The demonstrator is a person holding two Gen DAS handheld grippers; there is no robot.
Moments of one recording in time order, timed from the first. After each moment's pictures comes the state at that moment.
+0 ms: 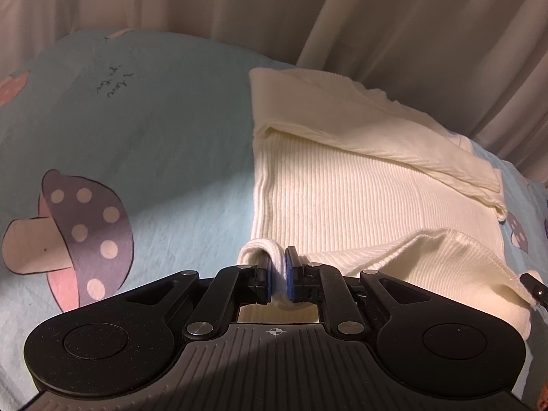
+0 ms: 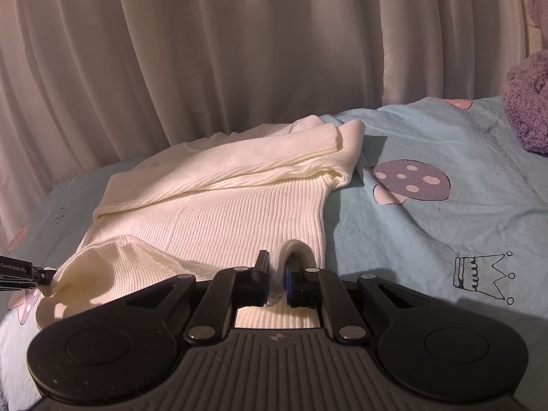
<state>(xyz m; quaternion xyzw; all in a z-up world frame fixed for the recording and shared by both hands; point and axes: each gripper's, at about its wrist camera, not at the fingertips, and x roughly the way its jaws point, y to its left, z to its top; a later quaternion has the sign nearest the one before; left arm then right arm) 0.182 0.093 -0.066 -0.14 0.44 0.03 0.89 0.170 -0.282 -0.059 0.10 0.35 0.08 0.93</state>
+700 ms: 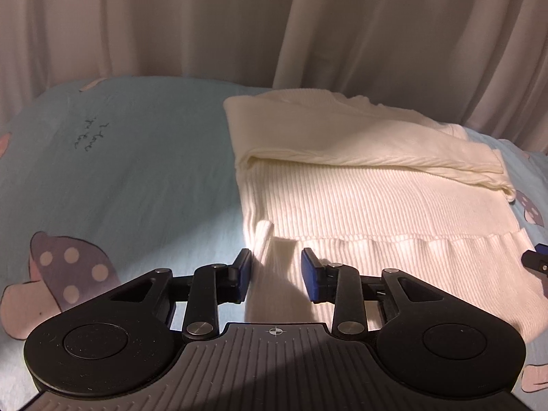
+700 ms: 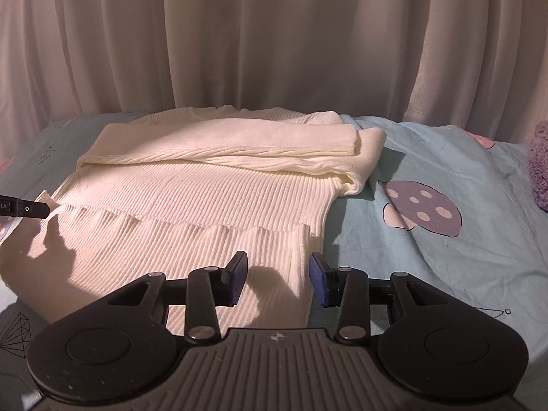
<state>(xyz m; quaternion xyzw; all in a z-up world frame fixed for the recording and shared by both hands) 0.197 0.075 -0.079 -0.05 0.40 0.00 0.92 0.194 -0.263 -0.077 -0.02 0.37 0.11 0.92</state>
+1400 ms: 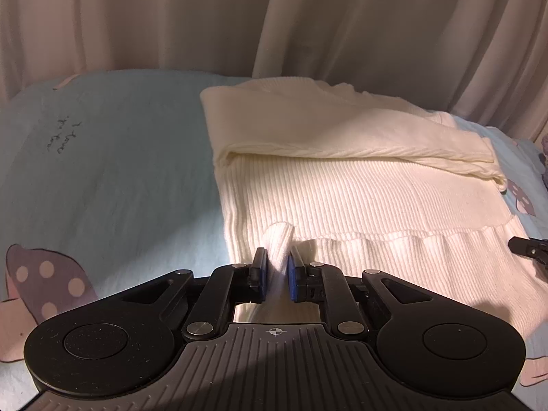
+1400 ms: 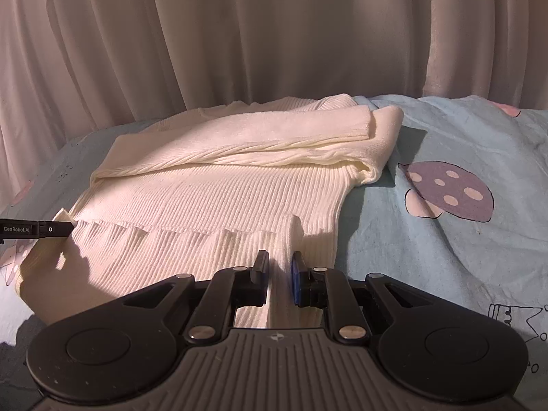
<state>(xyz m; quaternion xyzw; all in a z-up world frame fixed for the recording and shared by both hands) 0.213 0.077 -0.087 -0.05 0.41 -0.03 0.91 0.213 -0.281 -0.086 0.05 0.39 0.15 0.91</state>
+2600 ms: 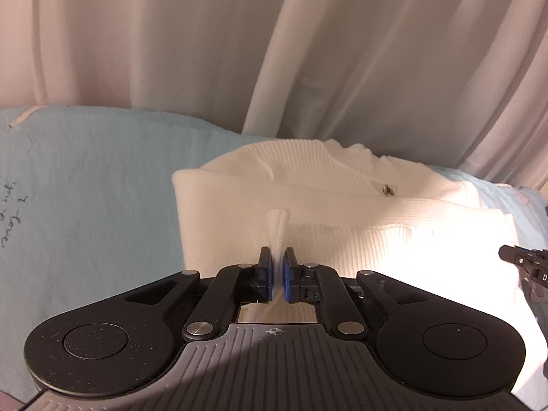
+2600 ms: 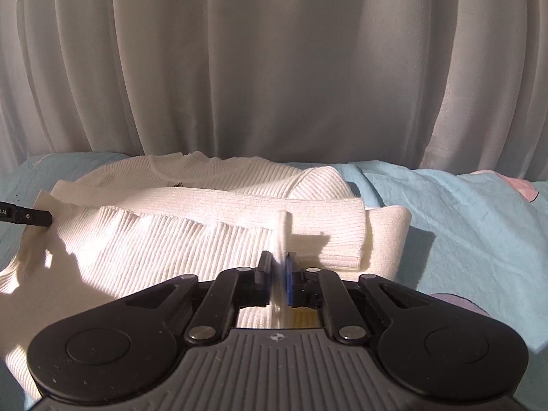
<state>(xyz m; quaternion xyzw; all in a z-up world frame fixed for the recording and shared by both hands) 0.332 0.092 -0.075 -0.07 0.39 -0.05 0.92 0.327 -0.262 -0.078 -0.02 0.34 0.11 0.93</state>
